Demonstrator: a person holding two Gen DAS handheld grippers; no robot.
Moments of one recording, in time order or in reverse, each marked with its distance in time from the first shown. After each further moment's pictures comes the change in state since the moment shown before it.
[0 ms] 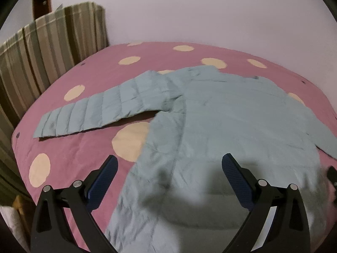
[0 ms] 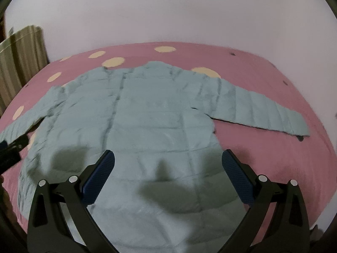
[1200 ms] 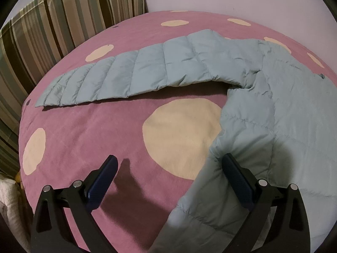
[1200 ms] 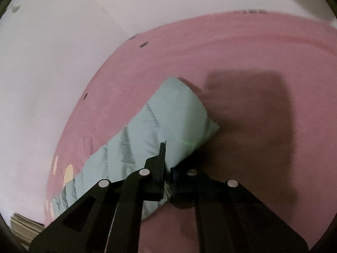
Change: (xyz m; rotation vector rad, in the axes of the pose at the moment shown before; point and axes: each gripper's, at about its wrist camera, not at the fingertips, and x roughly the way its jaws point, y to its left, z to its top) left arm 0.107 0.057 -0.007 -0.154 0.152 0.208; right arm 0.118 -0.401 -0.011 0.971 -0.110 -0.111
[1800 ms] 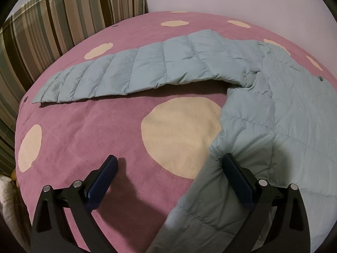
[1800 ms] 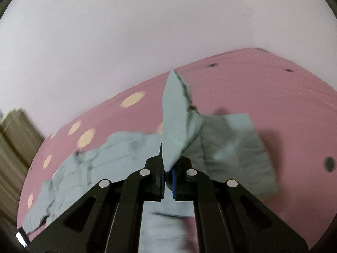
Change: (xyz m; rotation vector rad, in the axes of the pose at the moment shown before) left arm 0.003 0.001 -0.004 -0.017 -0.010 -0.019; right arm -0.048 0.278 -0.162 -0.624 0.054 0.300
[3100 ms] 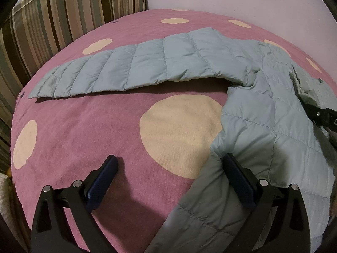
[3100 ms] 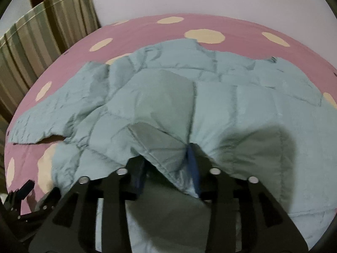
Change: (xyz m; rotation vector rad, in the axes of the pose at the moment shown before) left arm 0.005 0.002 -0.002 -0.018 0.011 -0.023; right arm 0.093 0.257 -0.172 -0.552 0.415 0.245
